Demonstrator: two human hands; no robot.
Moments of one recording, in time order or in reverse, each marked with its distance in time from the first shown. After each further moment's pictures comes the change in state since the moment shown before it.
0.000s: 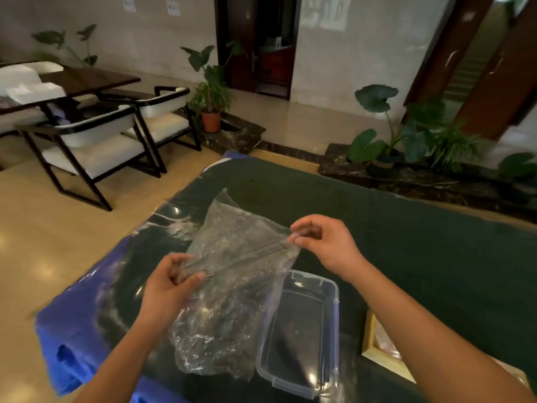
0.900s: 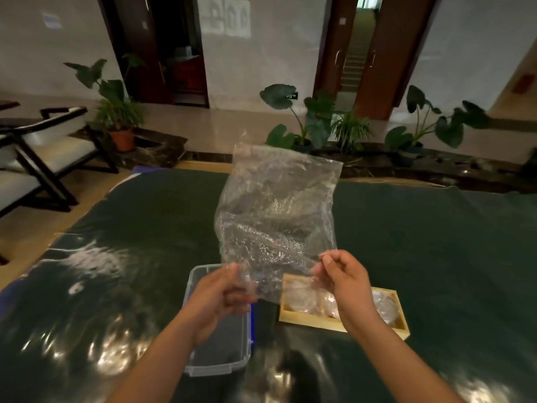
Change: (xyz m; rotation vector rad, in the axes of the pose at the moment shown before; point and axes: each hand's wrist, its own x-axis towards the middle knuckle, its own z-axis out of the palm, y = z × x) left_hand -0.090 0.066 0.223 -0.331 -0.665 -0.424; right_hand -0.209 0.072 -0.107 0.477 0.716 0.281
